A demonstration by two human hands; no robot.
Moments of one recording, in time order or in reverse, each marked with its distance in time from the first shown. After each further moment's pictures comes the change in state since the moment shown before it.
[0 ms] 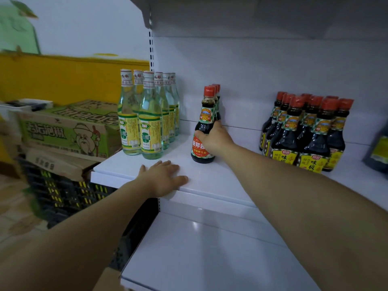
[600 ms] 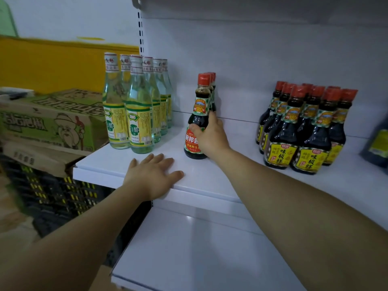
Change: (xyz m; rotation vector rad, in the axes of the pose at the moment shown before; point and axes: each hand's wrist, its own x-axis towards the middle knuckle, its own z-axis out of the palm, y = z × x) left_hand 0.008 -0.001 0.016 0.111 0.126 0.006; right_hand -0.006 0.012 0.014 0.138 0.139 -0.120
